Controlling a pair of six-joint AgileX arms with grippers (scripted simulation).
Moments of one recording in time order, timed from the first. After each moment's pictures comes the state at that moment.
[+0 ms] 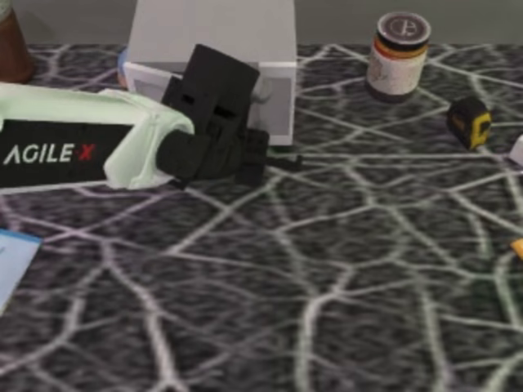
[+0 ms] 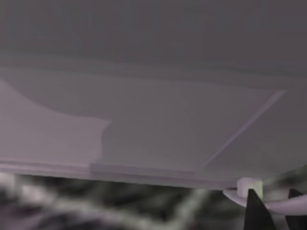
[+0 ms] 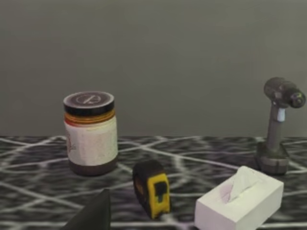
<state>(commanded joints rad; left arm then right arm) -0.59 1.90 1.15 -0.12 -0.17 -0.23 0.00 0.00 0.00 0.00 0.00 0.00</state>
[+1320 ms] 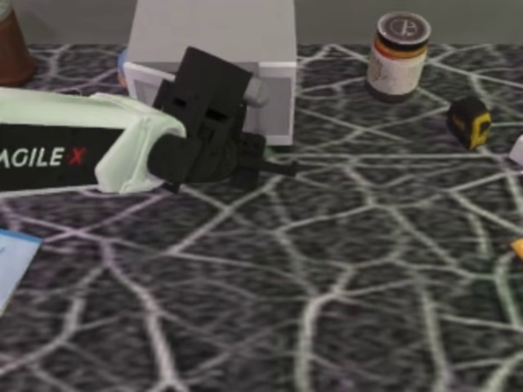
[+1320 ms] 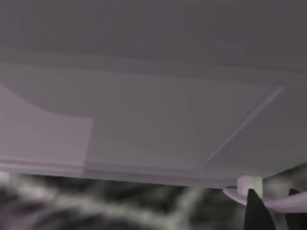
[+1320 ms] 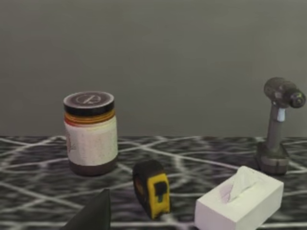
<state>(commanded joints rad) -0.58 1.87 1.12 -0.11 -0.14 -0.20 0.00 0.00 0.00 0.00 0.00 0.00</state>
